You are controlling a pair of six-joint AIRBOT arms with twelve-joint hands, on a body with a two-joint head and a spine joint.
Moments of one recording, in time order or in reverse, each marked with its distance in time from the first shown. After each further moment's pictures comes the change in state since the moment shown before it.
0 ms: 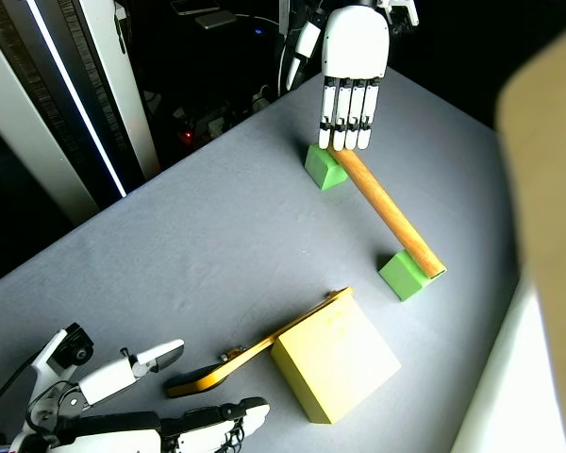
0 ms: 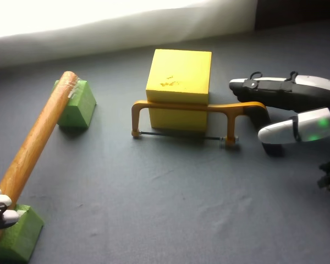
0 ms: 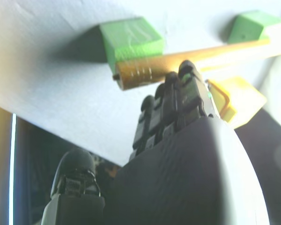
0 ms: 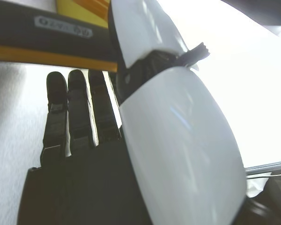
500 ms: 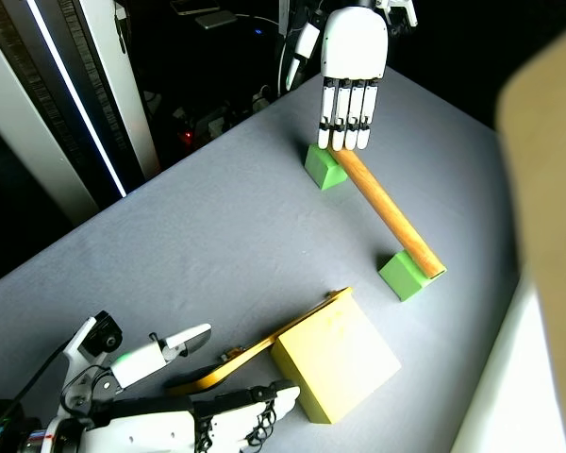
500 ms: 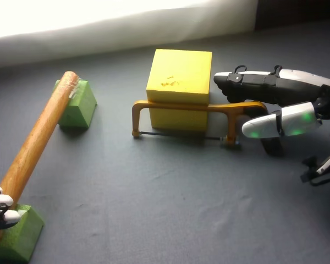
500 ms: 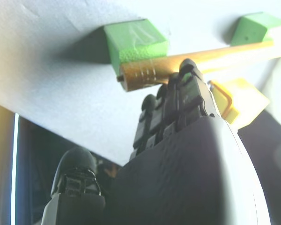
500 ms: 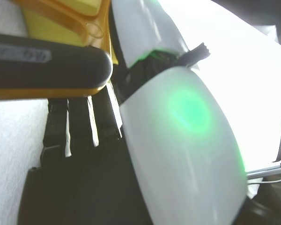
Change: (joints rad) left arm 0.000 -0.005 0.000 -0.002 0.000 0.000; right arm 0.051 -0.031 0.000 -0.007 -0.020 -0.018
